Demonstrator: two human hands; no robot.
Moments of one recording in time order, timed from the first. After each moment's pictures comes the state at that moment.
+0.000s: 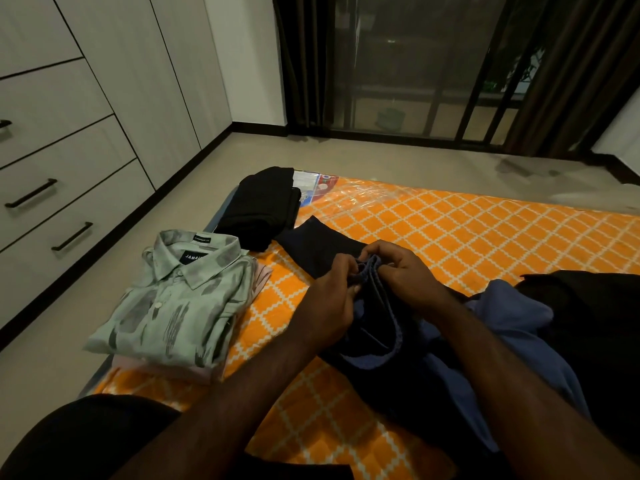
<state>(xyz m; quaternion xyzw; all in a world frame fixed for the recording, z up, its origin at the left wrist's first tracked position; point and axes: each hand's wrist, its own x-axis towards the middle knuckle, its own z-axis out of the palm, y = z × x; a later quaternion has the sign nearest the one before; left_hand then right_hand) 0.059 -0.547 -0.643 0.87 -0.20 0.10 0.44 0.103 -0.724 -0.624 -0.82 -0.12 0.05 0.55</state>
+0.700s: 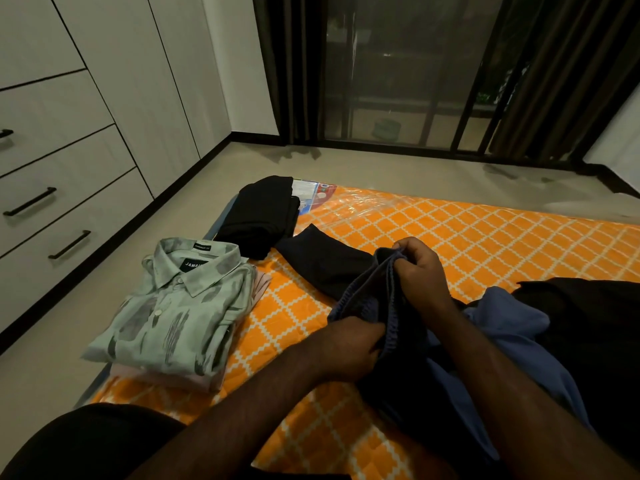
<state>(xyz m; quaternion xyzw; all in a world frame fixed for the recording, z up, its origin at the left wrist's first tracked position) 0.041 -0.562 -0.635 0.91 -0.31 -0.16 0.23 0.109 -0.730 -0.631 -0.82 -0.01 -0.12 0.57</state>
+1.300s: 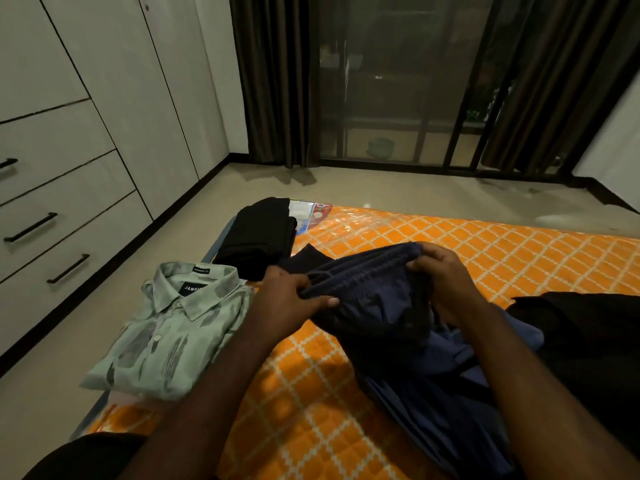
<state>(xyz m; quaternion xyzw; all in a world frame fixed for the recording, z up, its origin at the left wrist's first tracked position) 0.091 -0.488 -0.604 0.94 -0.04 0.02 0.34 0.127 -0.769 -0.600 -0.67 -0.04 -0.03 0.74</state>
